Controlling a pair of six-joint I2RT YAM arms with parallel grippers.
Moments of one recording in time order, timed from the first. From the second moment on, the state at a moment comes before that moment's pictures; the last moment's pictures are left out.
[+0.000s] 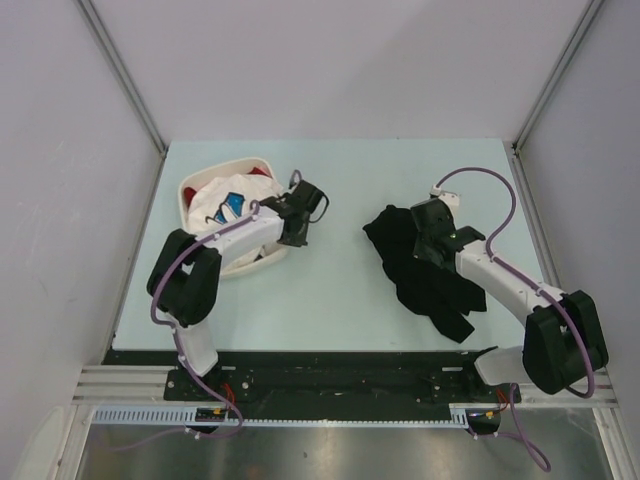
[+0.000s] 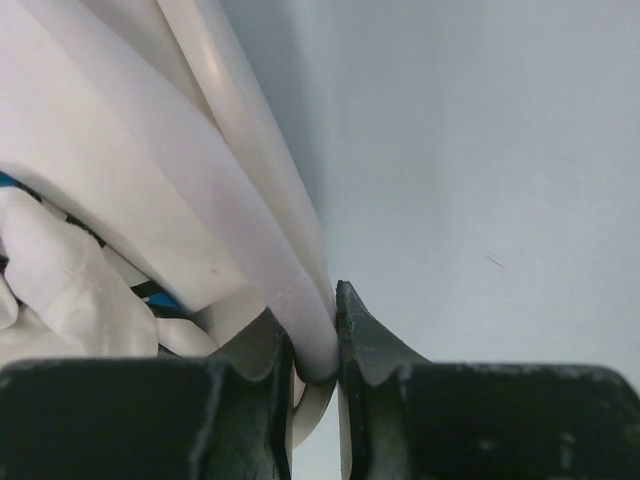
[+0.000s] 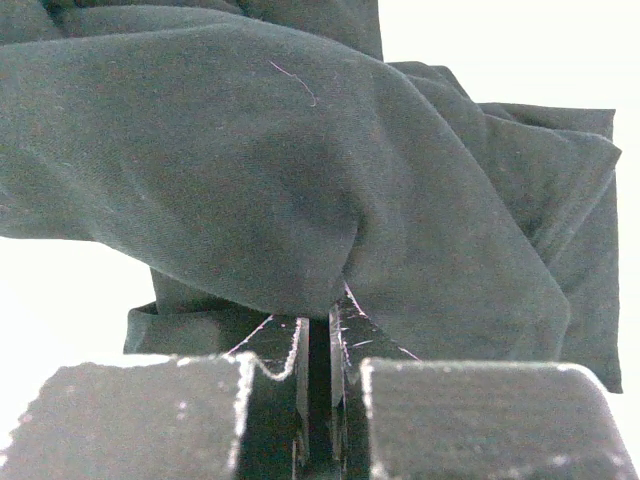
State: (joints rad) left arm -0.63 1.82 1.31 -0.62 -0.39 -0.38; right arm 0.44 1.35 0.92 -0.51 0.39 0.54
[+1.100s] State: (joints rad) left arm -0.13 1.98 1.42 -0.33 -0.12 0.46; right arm 0.45 1.47 0.91 -0.31 0.19 0.59
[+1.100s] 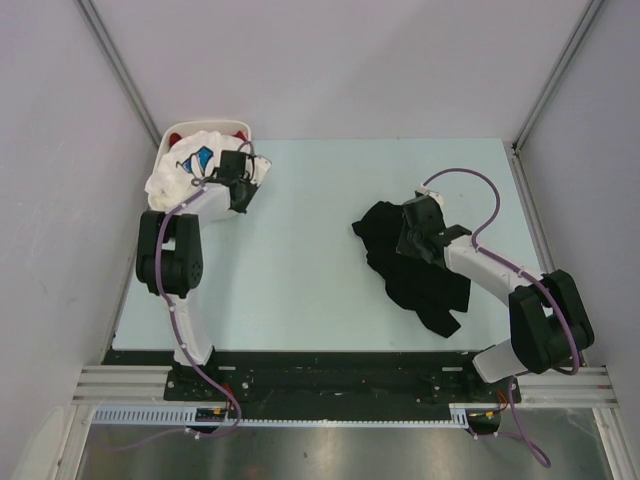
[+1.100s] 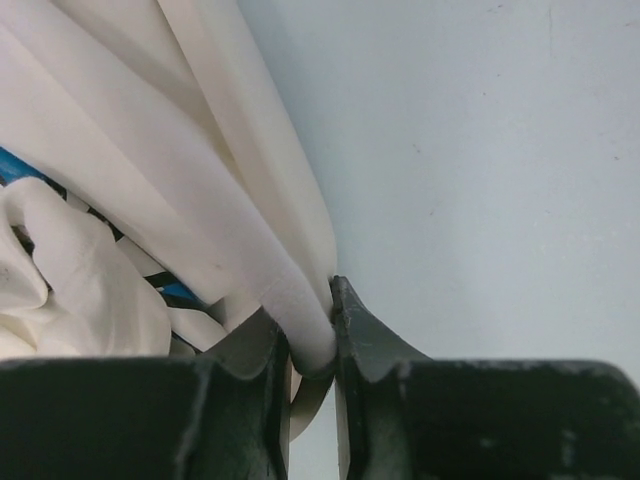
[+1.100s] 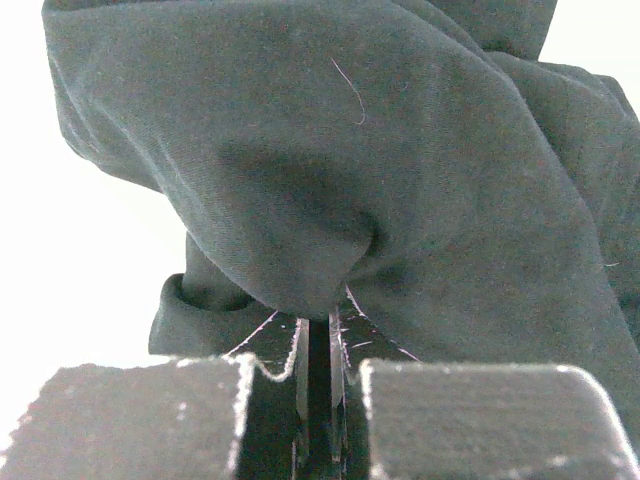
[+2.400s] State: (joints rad) left arm -0.60 1.07 0.91 -0.39 -0.04 -0.16; right arm 0.56 1.19 1.14 -0.81 0.55 0.60
